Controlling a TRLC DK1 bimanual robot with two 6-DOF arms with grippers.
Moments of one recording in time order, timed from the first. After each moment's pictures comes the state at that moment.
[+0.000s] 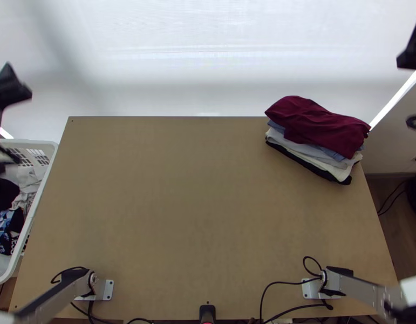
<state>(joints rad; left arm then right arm) 0.11 1.04 1.55 -0.30 -0.23 -0.05 -0.14 1.24 1.74 -0.08 -0.05 -0.04</state>
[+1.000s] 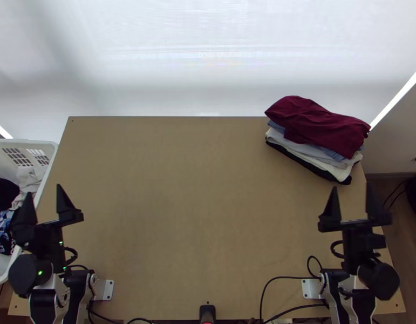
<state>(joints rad) 0.09 0.01 0.30 -0.02 -0.22 -0.07 0.00 0.01 0.15 0.37 -0.12 0.01</state>
